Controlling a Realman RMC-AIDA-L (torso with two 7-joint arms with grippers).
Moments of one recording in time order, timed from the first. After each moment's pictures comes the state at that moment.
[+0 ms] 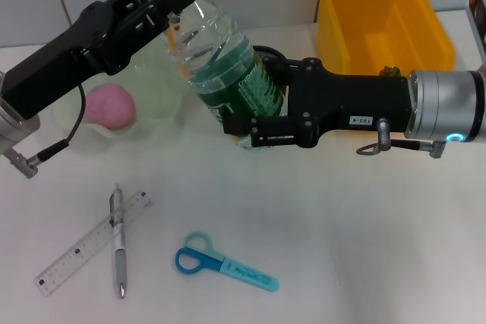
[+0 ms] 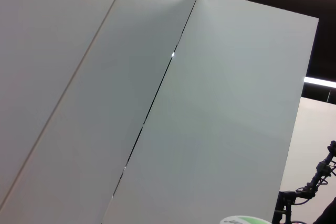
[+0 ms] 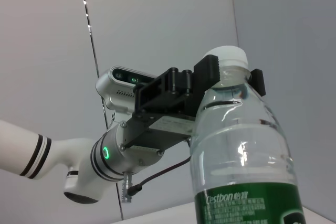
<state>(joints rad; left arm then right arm) -0.59 -2.08 0.91 0.43 1.22 1.74 -1.37 0.49 2.08 -1.14 -0.80 -1.48 -1.51 1.38</state>
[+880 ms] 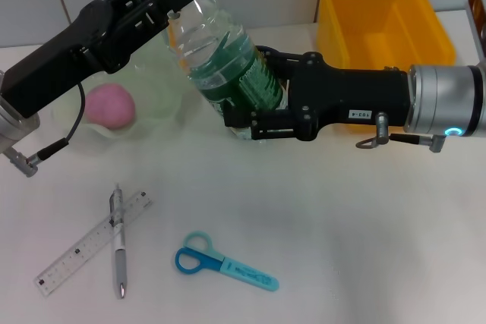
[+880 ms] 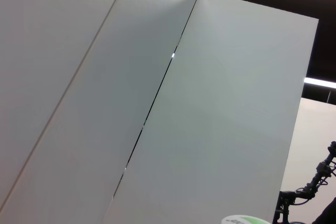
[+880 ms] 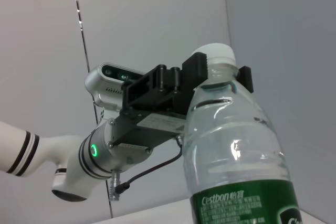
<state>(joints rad) -0.59 -2.08 0.91 0.43 1.22 1.74 -1.37 0.50 2.08 -1.14 -0.81 -1.48 -1.49 1.37</state>
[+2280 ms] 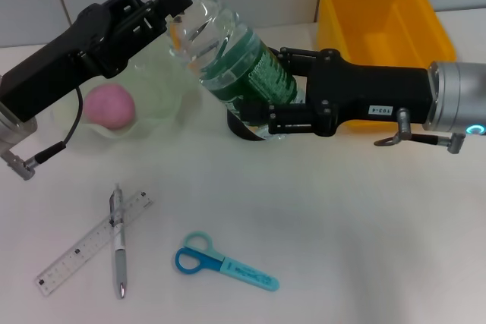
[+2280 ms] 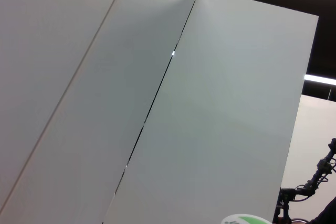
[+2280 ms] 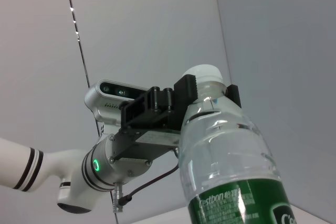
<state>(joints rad) -0.58 -2.07 0.91 0.43 1.22 1.74 -1.37 0.48 2.07 -1.11 -0.83 -1.48 -1.53 1.44</state>
